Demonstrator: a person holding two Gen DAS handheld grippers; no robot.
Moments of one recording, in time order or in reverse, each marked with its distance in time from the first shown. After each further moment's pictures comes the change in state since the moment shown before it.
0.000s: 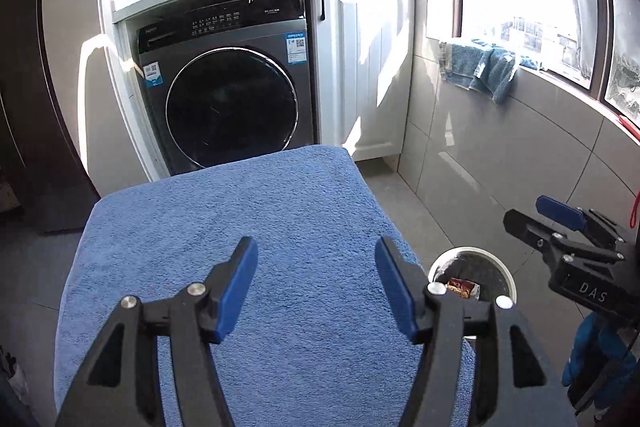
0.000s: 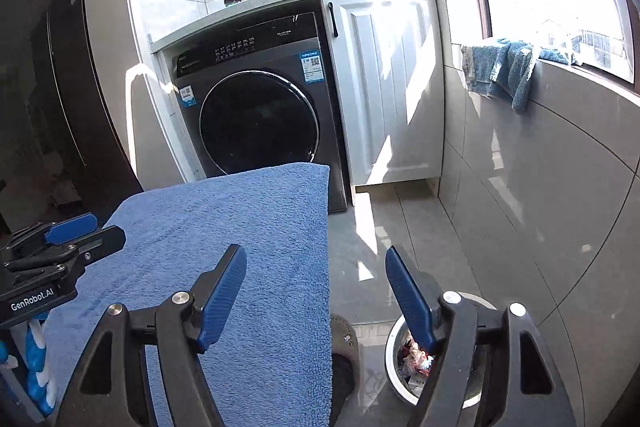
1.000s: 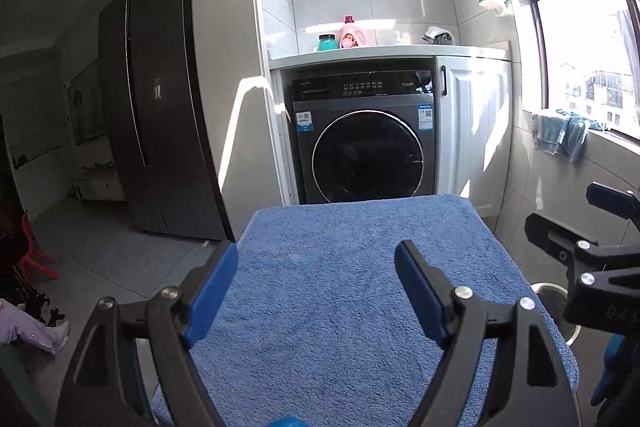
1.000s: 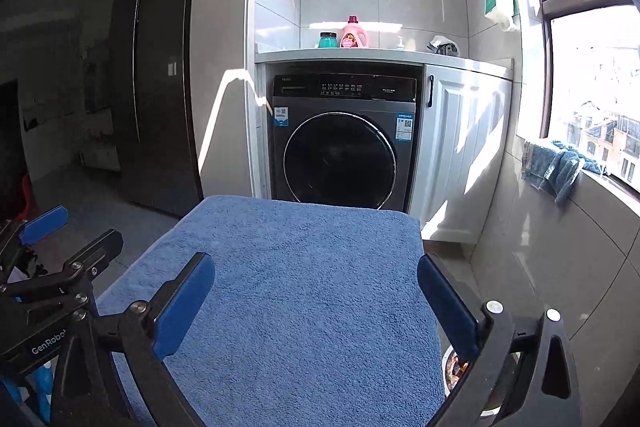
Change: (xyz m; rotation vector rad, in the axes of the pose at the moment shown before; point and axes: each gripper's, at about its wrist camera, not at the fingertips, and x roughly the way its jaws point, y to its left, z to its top) left arm -0.179 0.100 -0.093 -0.122 -0.258 0.348; right arm -0.091 0.189 -0.024 -0.239 -0.144 0.057
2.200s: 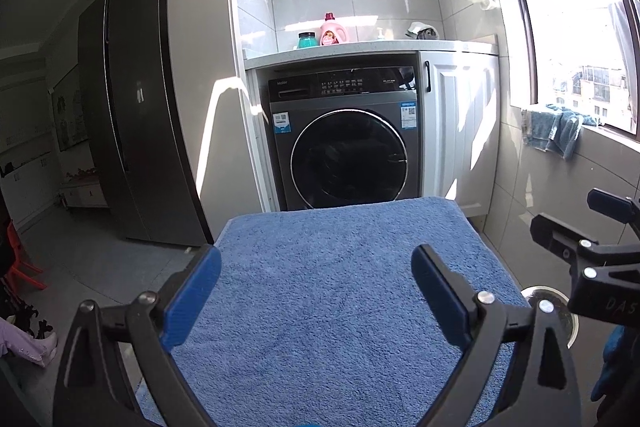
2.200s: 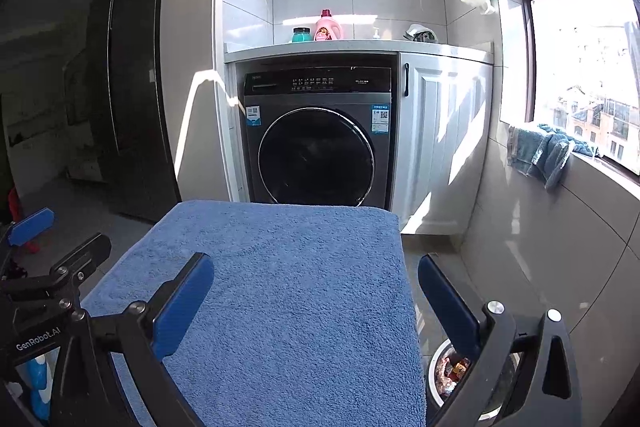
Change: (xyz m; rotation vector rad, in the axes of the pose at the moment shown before) left arm 0.049 -0.035 0.014 0.031 0.009 -0.054; right arm 0.031 -0.044 0.001 0.058 0.012 -0.050
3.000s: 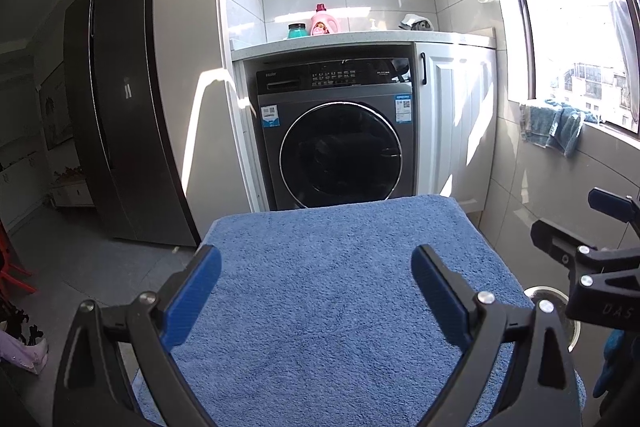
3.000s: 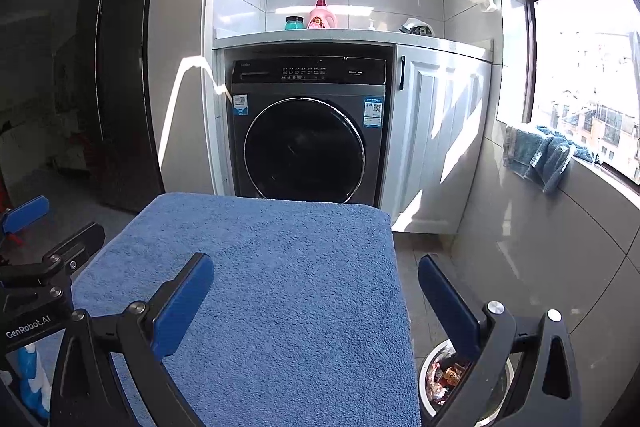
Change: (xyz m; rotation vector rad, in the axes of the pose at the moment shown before) left arm 0.043 0.000 0.004 0.003 0.023 -0.041; right arm 0.036 0.003 0.004 -0.030 0.028 -0.056
